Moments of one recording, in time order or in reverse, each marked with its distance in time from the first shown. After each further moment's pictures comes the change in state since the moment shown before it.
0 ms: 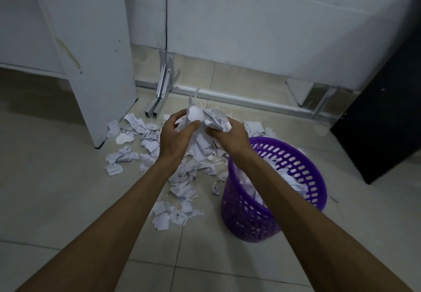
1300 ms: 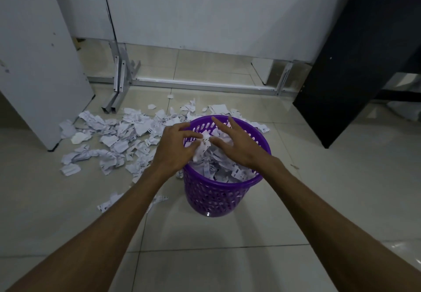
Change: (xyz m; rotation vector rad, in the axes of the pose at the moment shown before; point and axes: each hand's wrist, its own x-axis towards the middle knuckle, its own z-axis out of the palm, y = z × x) left_hand -0.073 -0.030 0.096 0.749 -0.409 0.373; right_hand -0.039 0.099 -0.151 -0.619 -0.208 -0.122
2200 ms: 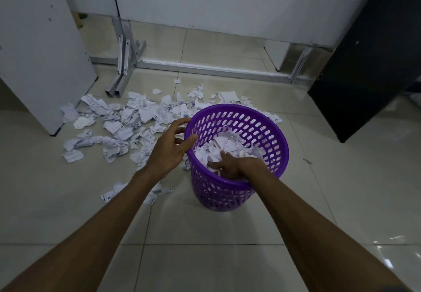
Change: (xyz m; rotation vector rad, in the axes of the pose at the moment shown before) left_hand -0.009 -0.047 0.008 -0.478 -0.061 -0.192; right_hand 0.037 0.033 0.082 -0.552 -0.809 0.136
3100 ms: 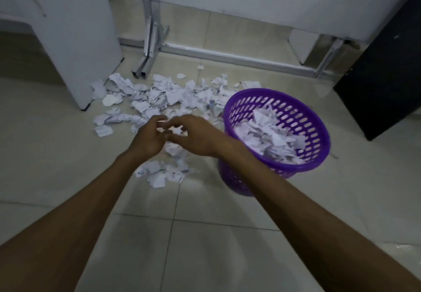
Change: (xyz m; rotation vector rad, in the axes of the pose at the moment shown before) left_hand -0.026 -0.071 -0.108 0.139 0.112 -0.258; right_hand -0.025 -0.172 -0.051 0.437 0.616 -0.490
